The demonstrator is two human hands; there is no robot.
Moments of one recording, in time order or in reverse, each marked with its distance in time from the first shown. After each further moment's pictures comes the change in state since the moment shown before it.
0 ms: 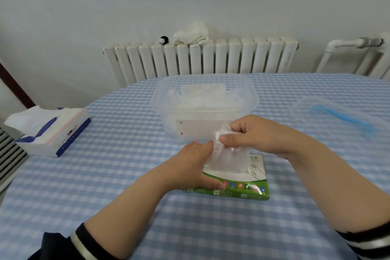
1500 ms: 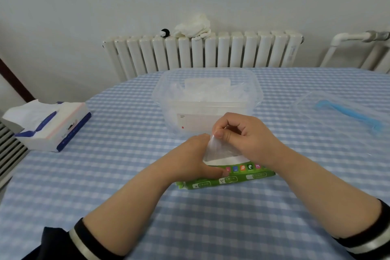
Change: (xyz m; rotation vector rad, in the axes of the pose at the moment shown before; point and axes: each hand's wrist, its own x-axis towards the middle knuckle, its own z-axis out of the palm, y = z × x) left_hand 0.000 0.004 -0.006 -0.181 0.034 -0.068; right_hand 0.011 0.016 0.037 0.076 0.291 -0.365
